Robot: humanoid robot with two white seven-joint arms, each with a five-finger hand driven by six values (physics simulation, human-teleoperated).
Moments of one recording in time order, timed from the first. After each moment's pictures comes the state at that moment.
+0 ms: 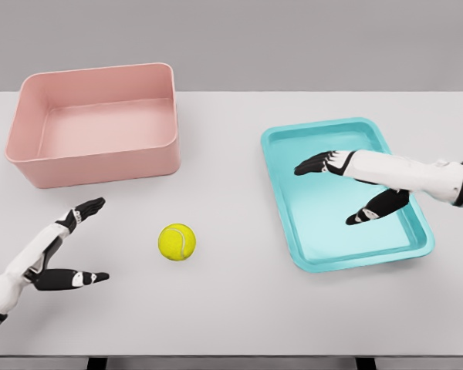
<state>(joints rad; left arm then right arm) 0.21 0.97 -0.50 -1.72 0.30 -0.61 0.15 -0.41 -0.94 0.51 -1.62 -0.19 -0.60 0.61</state>
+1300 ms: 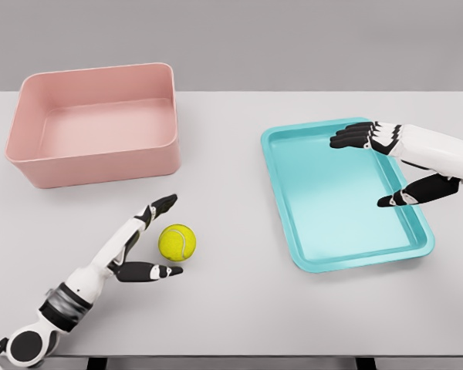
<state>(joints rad) 0.05 0.68 -0.65 -1.72 0.22 -0.40 0.14 -0.28 -0.98 0.25 -1.75 -0.22 -0.61 0.61</state>
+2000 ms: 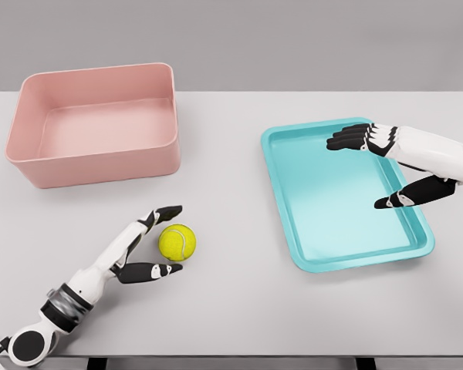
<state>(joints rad) 0.04 0.68 -0.67 -1.69 0.18 -0.40 0.14 -0.28 -0.97 0.26 -1.75 -0.22 -0.61 0.61</state>
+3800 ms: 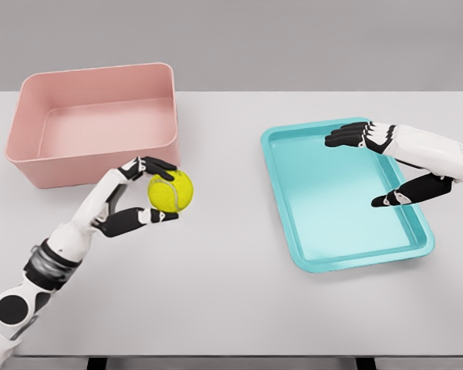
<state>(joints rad) -0.09 0.69 -0.58 -1.76 0.20 -0.56 0.14 -0.29 -0.96 0.26 -1.75 -0.22 -0.59 0.61</state>
